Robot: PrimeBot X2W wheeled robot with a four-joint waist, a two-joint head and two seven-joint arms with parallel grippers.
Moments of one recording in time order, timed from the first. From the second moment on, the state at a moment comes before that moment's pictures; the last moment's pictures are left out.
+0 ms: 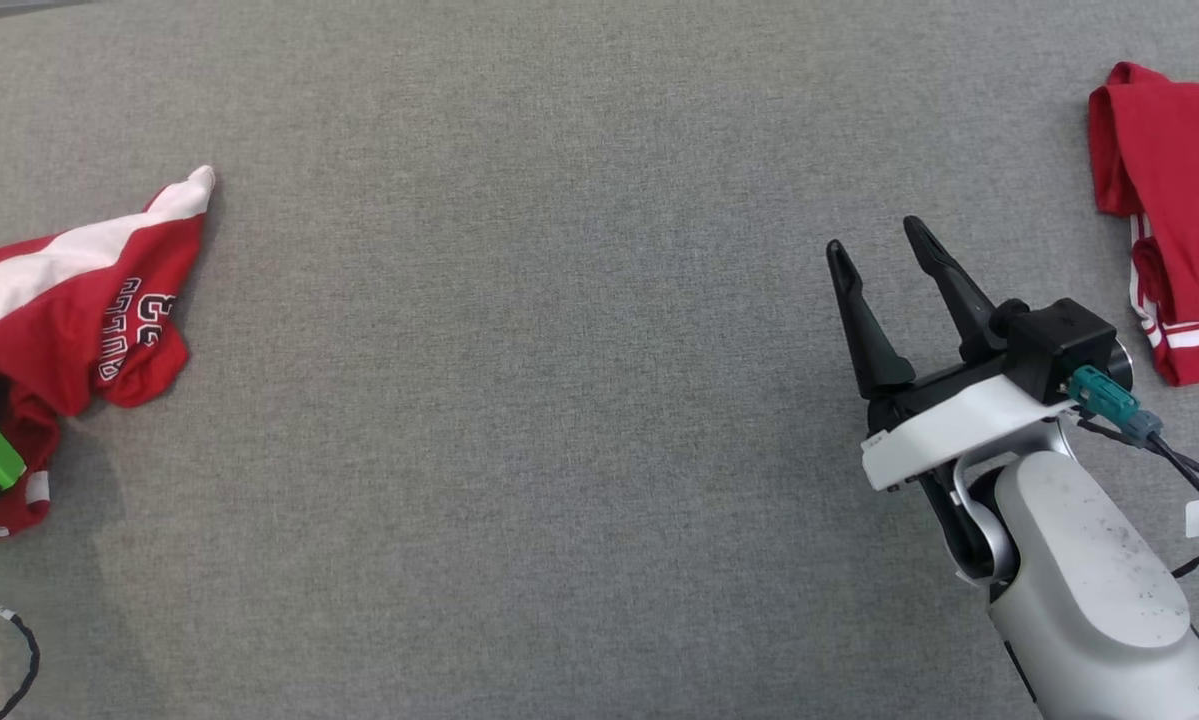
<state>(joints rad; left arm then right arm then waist) -0.64 0.51 -0.05 0.84 -0.73 -0.13 0.41 -0.42 -0.19 0.27 0.27 0.32 0.13 -0.26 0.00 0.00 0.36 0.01</state>
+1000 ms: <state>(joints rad) -0.73 0.63 -0.50 0.16 -0.68 -0.13 0.48 -0.33 -0.11 0.25 0.31 0.35 0.13 -0.26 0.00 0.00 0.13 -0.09</state>
